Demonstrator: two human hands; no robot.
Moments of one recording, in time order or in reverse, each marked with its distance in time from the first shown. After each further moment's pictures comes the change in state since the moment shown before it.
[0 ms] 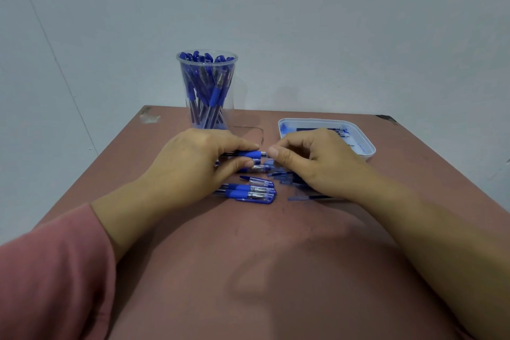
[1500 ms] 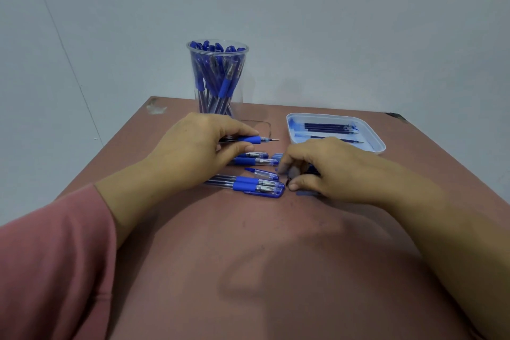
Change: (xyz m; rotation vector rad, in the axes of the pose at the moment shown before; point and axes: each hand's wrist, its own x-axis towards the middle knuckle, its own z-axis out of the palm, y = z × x) left_hand 0.004 -0.009 -0.004 -0.042 -0.015 -0.140; right_hand -0.006 -0.012 -0.009 -0.342 -0.362 0.063
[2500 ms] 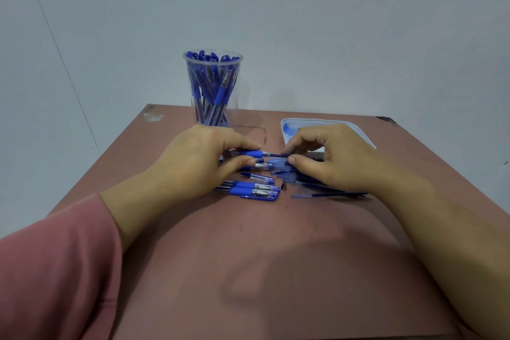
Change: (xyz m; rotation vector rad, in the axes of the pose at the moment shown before) left_hand -0.004 0.007 0.002 0.013 -0.037 0.061; right_hand 0.001 0.016 -0.004 0.133 0.339 -0.079
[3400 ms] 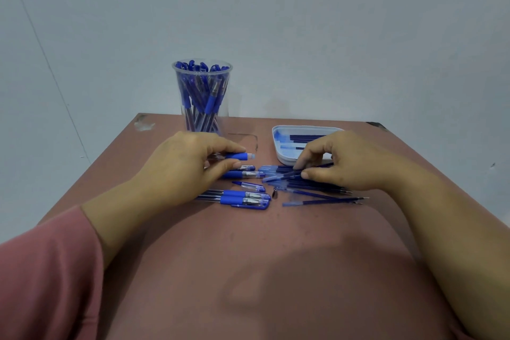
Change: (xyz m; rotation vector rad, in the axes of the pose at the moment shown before) left_hand 0.002 -0.004 -0.003 0.041 0.023 -0.019; right_hand -0.006 0.022 -0.026 -0.092 -0.192 0.161
